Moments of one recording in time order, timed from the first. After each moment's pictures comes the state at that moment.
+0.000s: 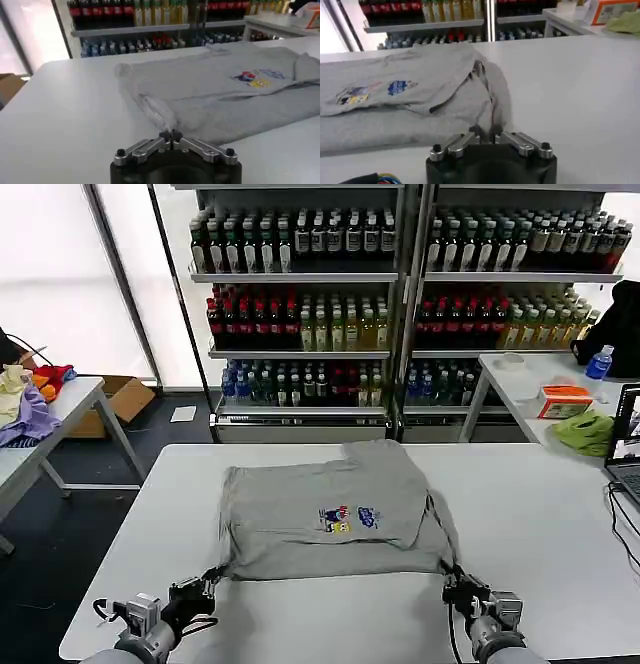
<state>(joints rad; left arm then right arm) 1.56 -1.04 -0.53 -2.10 -0.46 0.52 0.01 -1.51 1.22 0.53 2.04 0.48 -0.51 0.17</state>
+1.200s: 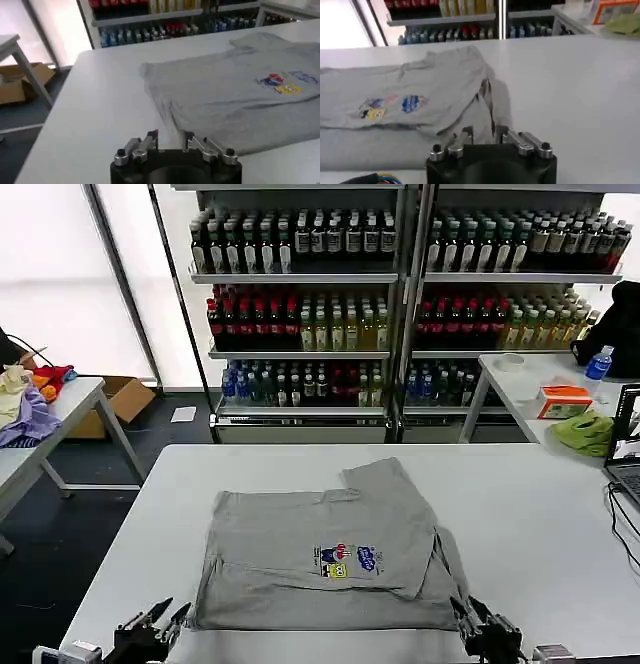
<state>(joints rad) 1.90 -1.06 -0.85 -2.35 -0.47 0.57 0.07 -1.78 1.17 0.70 2.36 0.50 -0.54 0.07</state>
